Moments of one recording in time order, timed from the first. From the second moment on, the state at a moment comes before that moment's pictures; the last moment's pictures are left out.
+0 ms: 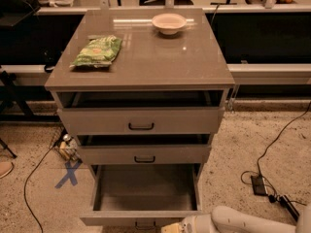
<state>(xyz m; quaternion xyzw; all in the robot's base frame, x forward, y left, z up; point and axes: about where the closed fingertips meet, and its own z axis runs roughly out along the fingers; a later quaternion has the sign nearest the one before) 0.384 -0.057 0.244 -0.11 0.89 0.43 0.11</state>
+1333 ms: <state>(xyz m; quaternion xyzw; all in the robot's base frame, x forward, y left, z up) 0.422 -0.065 0.196 -0.08 0.90 0.41 0.13</state>
